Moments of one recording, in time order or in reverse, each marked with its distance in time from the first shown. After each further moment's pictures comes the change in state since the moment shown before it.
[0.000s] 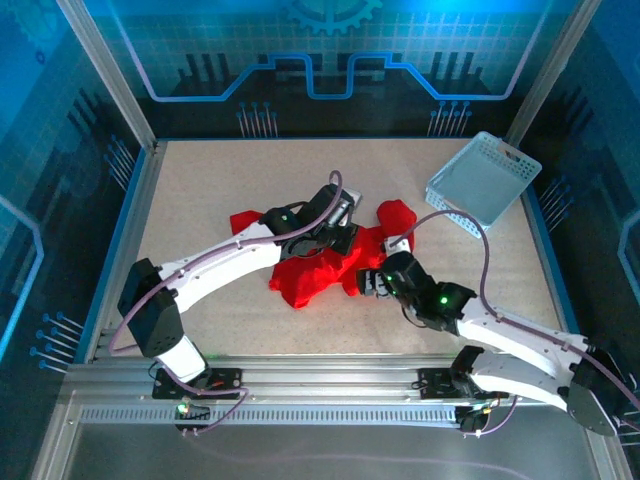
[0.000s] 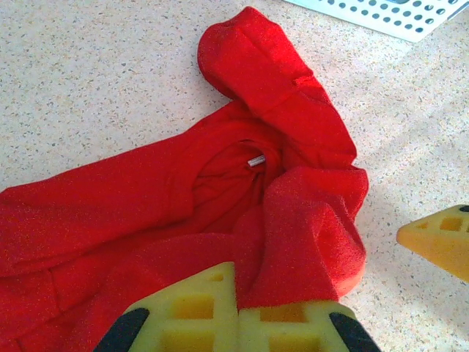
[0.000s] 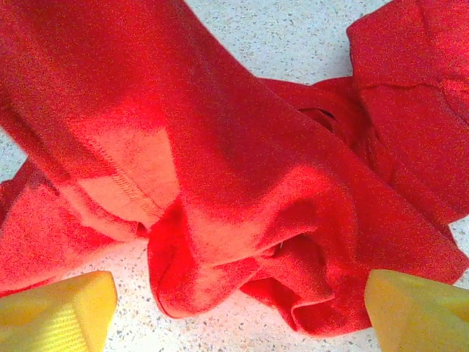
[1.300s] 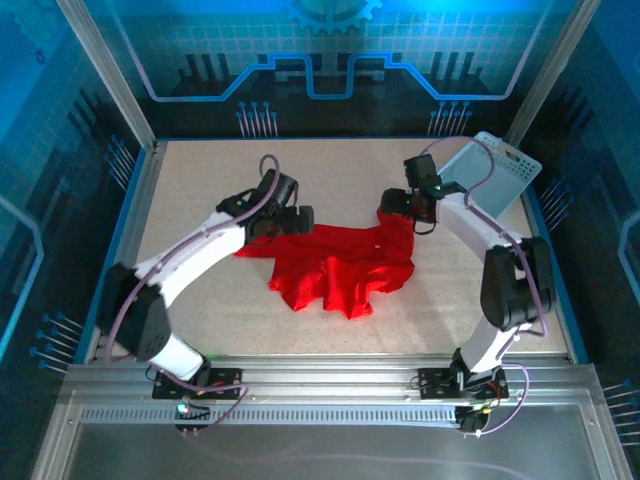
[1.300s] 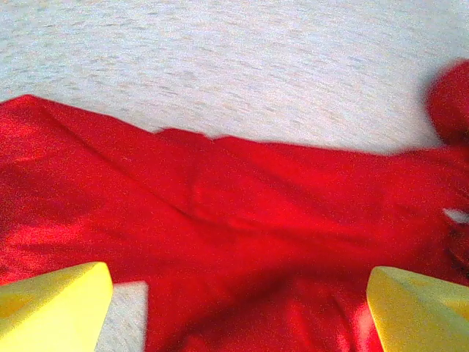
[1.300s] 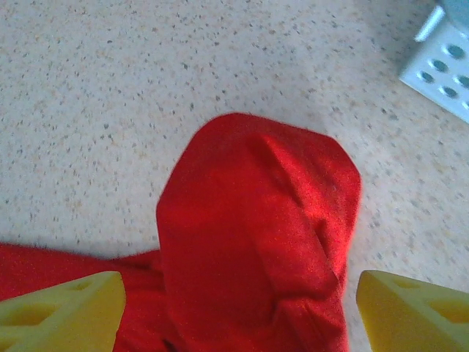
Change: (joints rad) left arm 0.333 -0.050 -0.154 -0.045 -0.042 -0.150; right arm -0.579 0.718 0.703 -0.245 -0.304 -0.107
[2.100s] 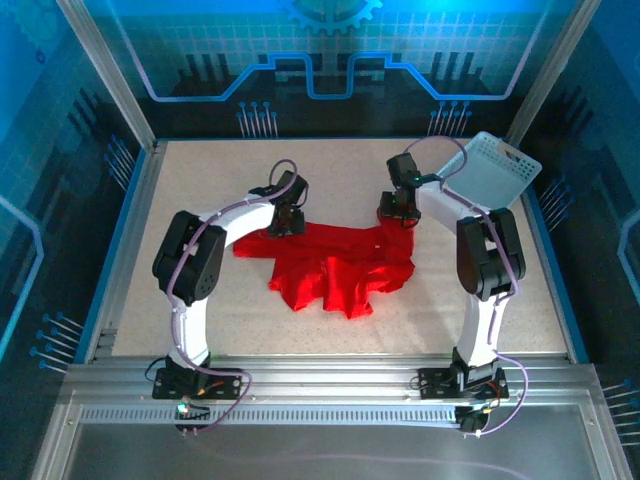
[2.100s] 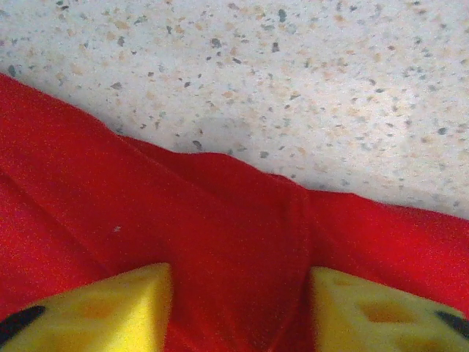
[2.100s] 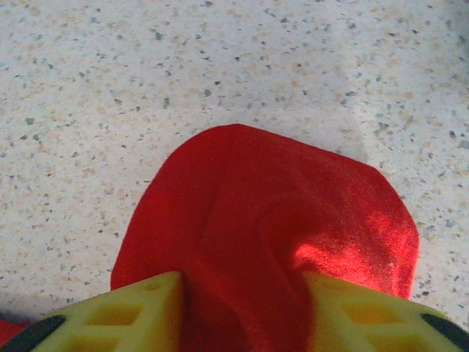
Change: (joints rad) left arm 0.089 0.412 0.125 0.070 0.032 -0.058; right arm 0.023 0.242 0.150 -0.039 0.053 -0.065
